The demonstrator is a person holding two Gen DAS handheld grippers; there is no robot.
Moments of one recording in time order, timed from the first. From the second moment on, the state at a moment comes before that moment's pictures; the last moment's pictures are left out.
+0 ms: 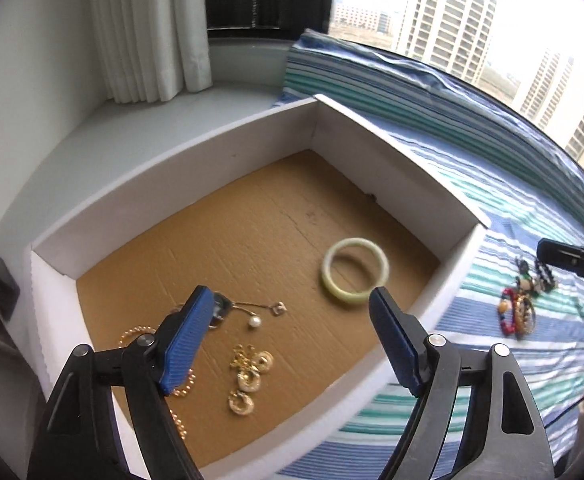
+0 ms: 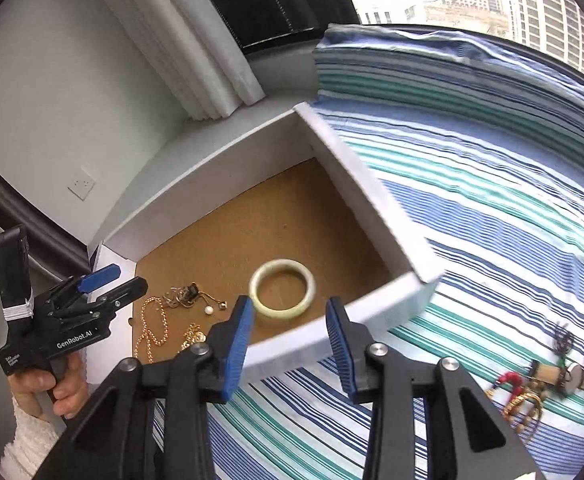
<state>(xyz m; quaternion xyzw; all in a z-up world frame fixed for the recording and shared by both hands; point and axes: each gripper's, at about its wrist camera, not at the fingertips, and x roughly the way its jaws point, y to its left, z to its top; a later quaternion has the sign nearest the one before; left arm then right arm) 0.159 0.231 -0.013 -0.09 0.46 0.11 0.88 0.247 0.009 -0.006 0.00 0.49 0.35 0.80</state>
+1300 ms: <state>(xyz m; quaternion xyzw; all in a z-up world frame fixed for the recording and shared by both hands) 0.120 -0.032 -0.137 0.01 0.58 -0.06 0.81 0.086 -0.246 -0.139 0.06 0.56 0.10 0.82</state>
